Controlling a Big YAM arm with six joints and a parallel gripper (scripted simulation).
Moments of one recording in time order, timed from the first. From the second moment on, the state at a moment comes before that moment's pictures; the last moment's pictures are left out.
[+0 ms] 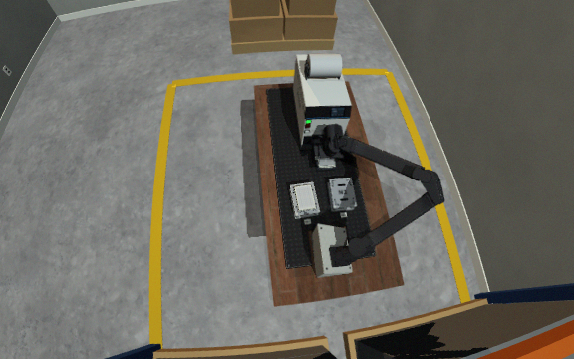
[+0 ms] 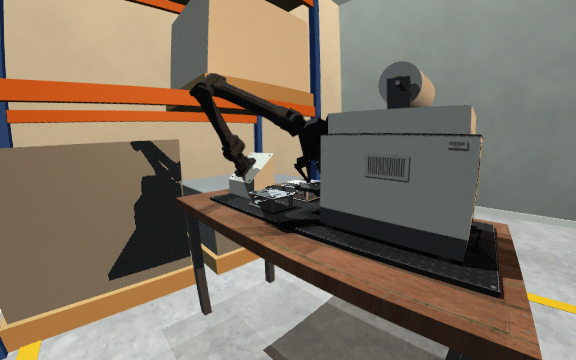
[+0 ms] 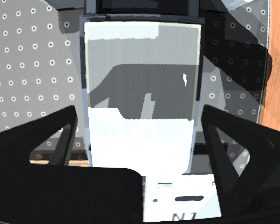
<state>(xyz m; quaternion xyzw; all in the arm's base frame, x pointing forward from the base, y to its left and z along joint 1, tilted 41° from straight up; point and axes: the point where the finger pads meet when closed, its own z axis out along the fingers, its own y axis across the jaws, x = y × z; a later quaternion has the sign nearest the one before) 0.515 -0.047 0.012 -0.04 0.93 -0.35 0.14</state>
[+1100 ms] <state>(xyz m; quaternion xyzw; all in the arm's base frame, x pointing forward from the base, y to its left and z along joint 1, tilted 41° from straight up) 0.519 -0.042 0.019 -0.04 0.93 -0.35 0.14</state>
